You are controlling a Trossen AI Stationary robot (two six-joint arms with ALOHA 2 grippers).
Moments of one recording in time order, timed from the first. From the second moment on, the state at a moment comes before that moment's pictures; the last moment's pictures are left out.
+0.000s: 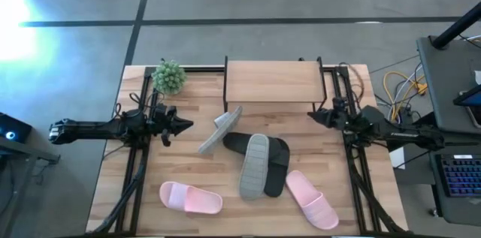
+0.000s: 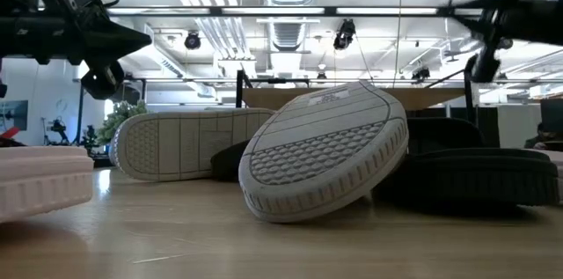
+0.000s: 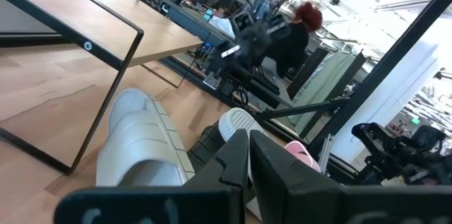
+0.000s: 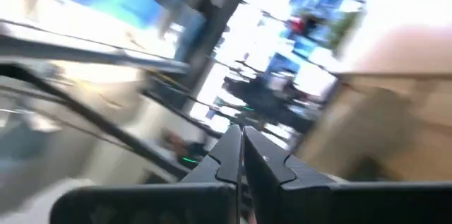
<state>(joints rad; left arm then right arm) 0.04 0.21 0.01 0.19 -0.06 -0.57 -0.11 0.06 0.01 0.33 0.02 1.08</state>
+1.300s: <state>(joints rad) 0.04 0.21 0.01 0.21 -0.09 -0.57 -0.03 1.17 0.78 -0.36 -0.22 0.95</state>
